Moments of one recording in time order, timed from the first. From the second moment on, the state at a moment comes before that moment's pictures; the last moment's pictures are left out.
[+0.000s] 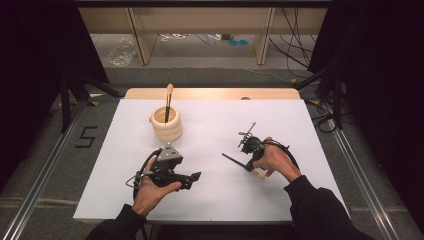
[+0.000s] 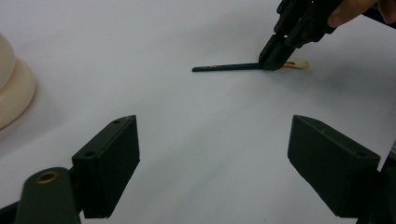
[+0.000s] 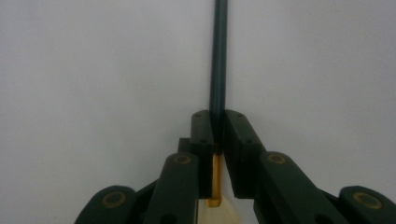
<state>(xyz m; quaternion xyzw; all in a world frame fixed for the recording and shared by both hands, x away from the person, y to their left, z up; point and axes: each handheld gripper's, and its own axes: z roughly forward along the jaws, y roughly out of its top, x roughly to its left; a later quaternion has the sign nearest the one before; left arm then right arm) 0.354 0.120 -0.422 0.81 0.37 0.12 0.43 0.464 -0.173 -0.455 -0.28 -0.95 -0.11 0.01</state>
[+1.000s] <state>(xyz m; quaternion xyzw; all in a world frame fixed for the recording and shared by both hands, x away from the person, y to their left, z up) 0.355 0.119 -0.422 0.82 0.37 0.12 0.43 0.469 -0.170 -0.444 -0.22 -0.97 -0.08 0.02</state>
